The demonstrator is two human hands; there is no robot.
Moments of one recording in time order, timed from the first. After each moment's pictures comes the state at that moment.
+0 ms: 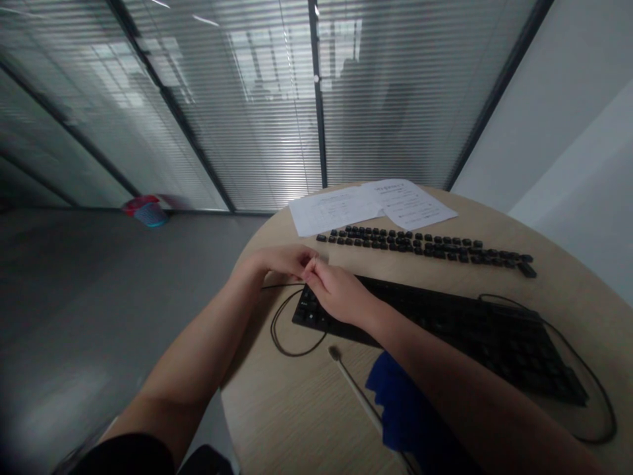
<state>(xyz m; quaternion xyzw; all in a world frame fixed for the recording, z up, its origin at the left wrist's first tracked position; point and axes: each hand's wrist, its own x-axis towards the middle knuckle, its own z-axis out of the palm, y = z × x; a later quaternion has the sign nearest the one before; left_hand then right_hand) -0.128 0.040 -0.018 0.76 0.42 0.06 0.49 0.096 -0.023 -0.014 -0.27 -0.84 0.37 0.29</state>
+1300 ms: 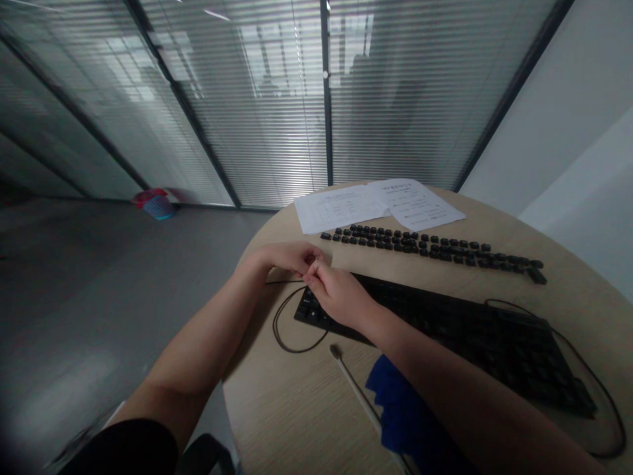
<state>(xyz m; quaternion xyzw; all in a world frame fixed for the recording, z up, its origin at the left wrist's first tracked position) -0.126 0.038 -0.016 0.76 0.42 0.06 0.50 0.092 -0.026 -0.025 -0.28 -0.85 0.33 0.30</state>
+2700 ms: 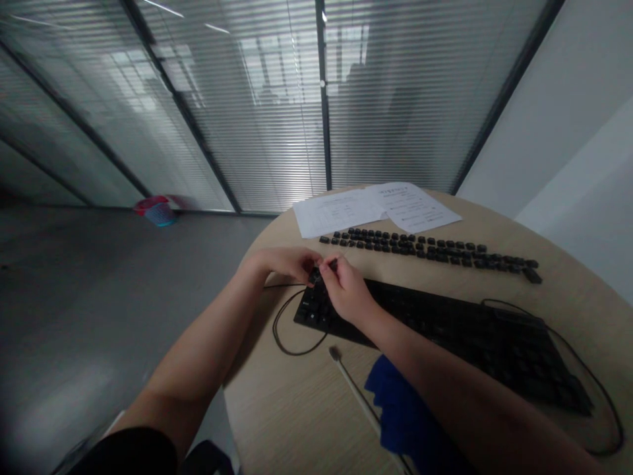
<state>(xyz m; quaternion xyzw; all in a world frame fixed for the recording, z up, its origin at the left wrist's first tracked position) -0.130 0.038 -0.019 0.75 0.42 0.07 0.51 0.095 -0.015 -0.051 -0.33 -0.73 0.42 0.43</state>
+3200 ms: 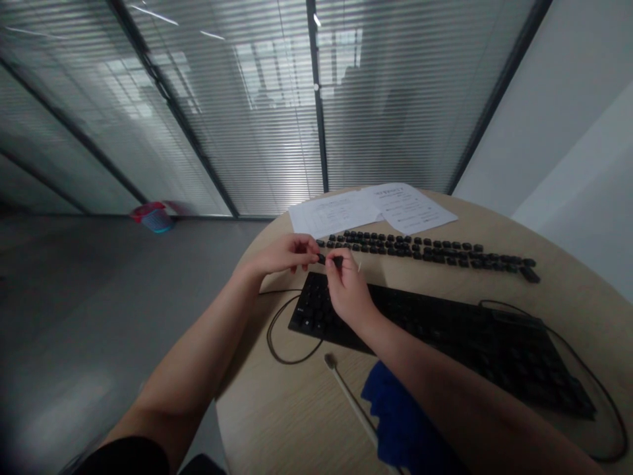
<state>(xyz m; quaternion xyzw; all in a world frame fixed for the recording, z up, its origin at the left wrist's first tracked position) -0.113 0.024 0.008 0.71 0.48 0.26 0.45 0.095 -0.010 -0.051 -0.40 -0.67 0.40 0.48</state>
